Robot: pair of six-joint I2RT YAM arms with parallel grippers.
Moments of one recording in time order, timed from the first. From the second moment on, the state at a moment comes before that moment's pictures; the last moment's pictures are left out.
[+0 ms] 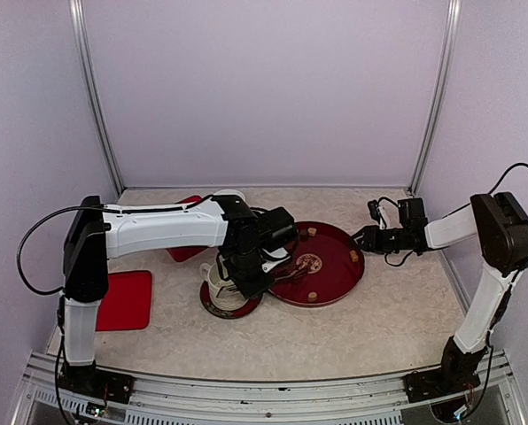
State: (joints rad) left arm -1.04 2.08 1.77 -1.12 -0.14 -0.07; right arm 0.14 1.82 0.87 0.25 -0.65 0.25
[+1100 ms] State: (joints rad) left arm -0.41 1.71 1.47 -0.88 -0.05 -0.18; right arm 0.14 1.83 0.87 0.26 -0.67 0.24
